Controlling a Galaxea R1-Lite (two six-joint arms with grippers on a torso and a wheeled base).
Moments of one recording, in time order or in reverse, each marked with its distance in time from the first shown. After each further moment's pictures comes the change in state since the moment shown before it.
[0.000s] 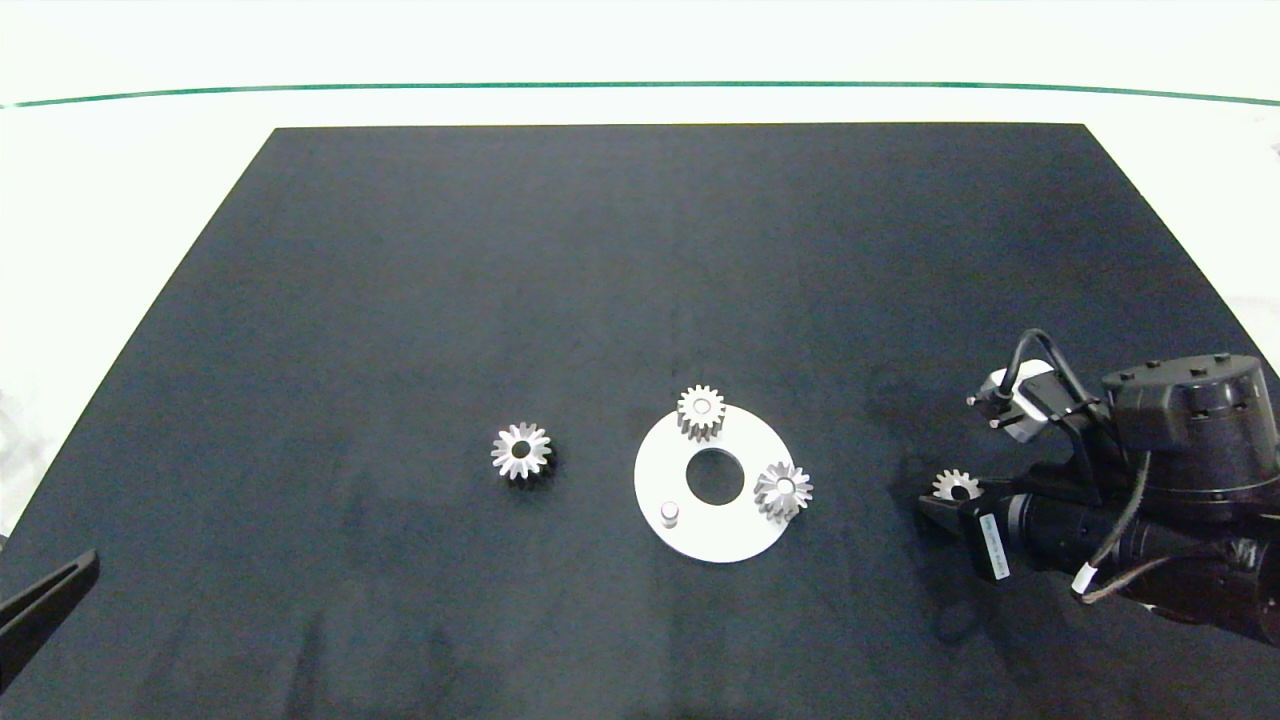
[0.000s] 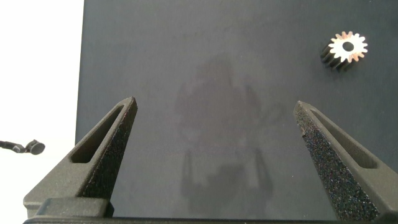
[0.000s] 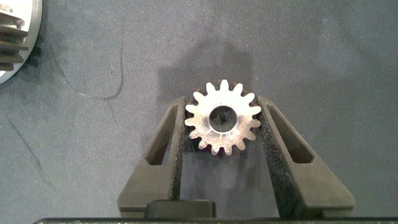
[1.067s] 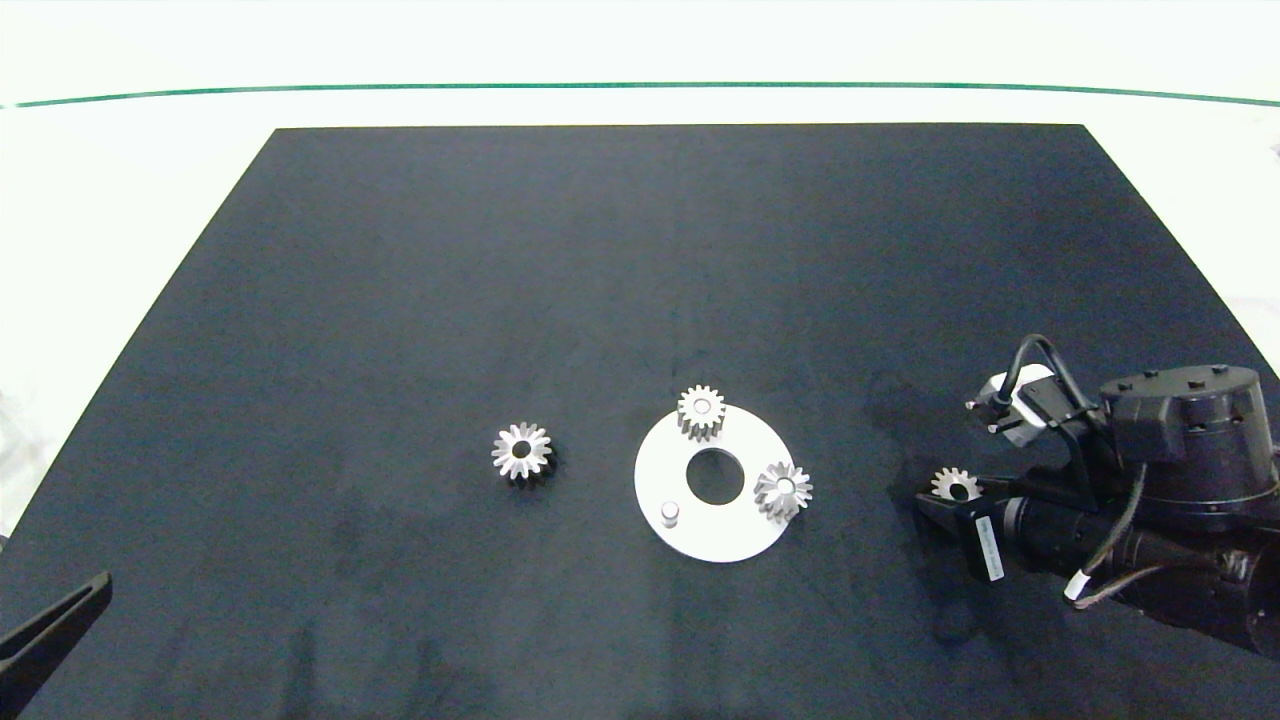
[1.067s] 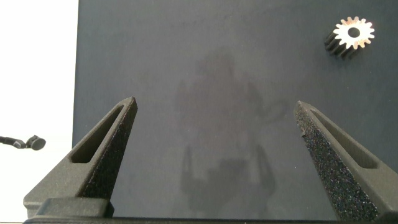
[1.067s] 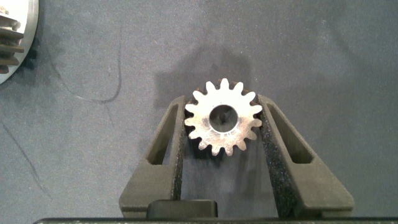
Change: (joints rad) left arm 0.000 -0.007 0.034 -0.002 0.000 0.002; right arm 0.000 0.010 0.027 -0.039 -0.013 0.000
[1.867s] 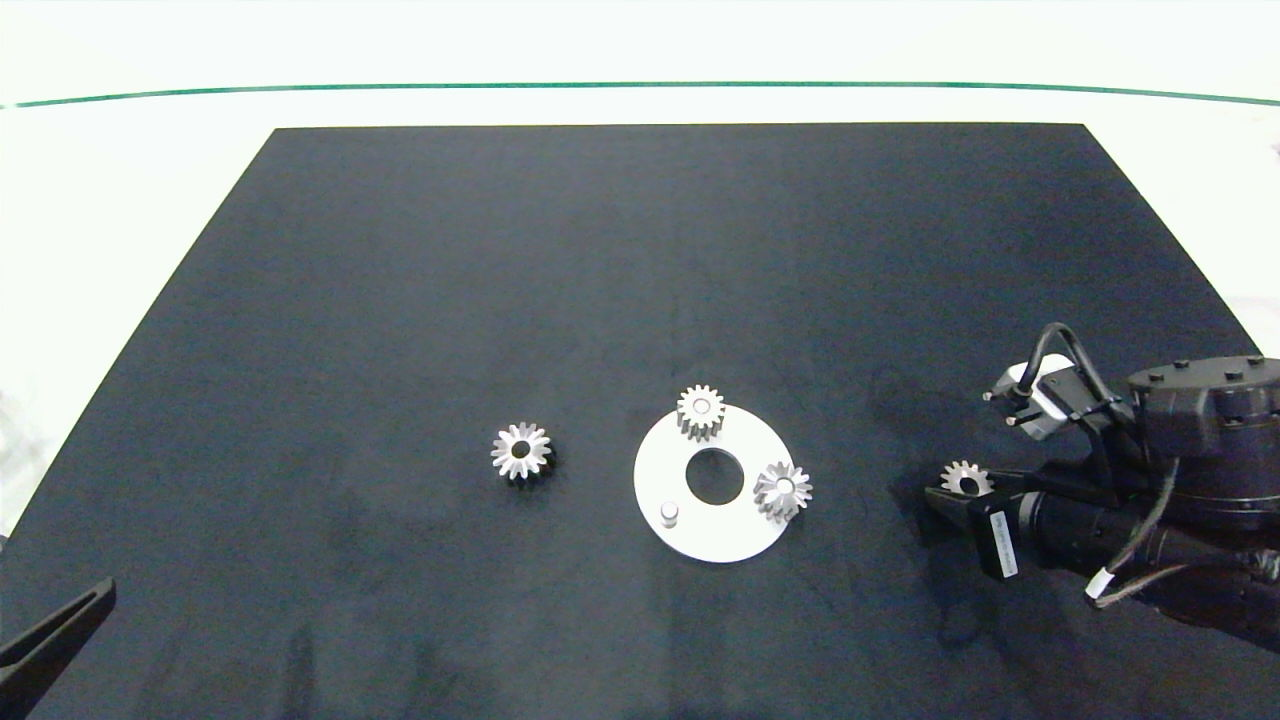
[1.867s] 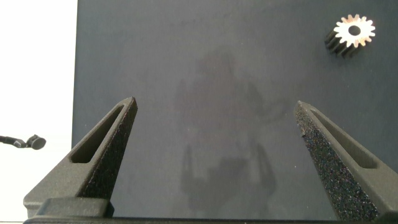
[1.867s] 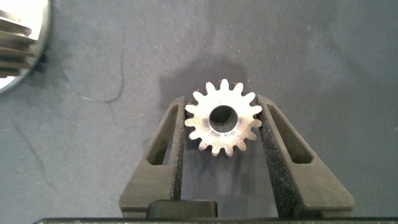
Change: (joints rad) left arm 0.000 -0.001 0.008 0.001 0.000 0.000; right arm 0.008 -0.042 -0.007 0.007 -0.004 -0.002
